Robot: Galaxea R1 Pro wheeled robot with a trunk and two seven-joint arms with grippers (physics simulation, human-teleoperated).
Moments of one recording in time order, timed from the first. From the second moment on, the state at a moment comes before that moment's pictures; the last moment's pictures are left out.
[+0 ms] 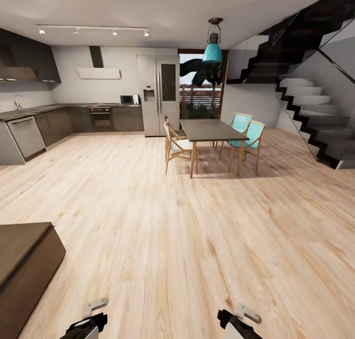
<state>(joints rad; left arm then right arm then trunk) -0.52 0.05 -0.05 -0.12 0.30 -0.01 0.31 -0.45 0.08 0.31 -0.32 -0.73 0.01 -0.42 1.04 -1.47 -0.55</state>
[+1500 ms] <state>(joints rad) -0.52 0.05 -0.05 -0.12 0.30 -0.03 0.30 -0.45 0.07 0.32 -0.31 -0.73 0.00 -0.42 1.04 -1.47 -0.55</state>
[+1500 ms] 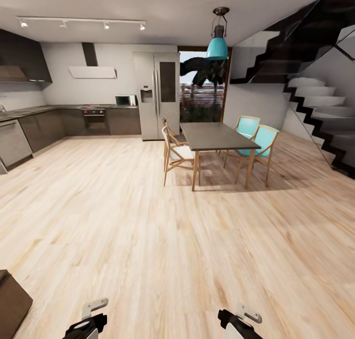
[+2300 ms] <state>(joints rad) -0.52 0.05 -0.05 -0.12 0.30 -0.03 0.31 -0.45 0.07 0.32 -0.30 -0.73 0.00 -0.42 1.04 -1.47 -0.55</state>
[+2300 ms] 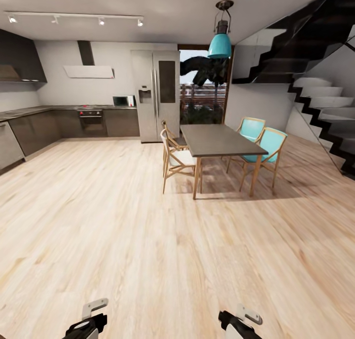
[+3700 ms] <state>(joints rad) -0.52 0.05 -0.05 -0.12 0.30 -0.04 0.30 -0.45 0.07 0.32 -0.28 -0.73 -0.02 -0.42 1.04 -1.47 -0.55</state>
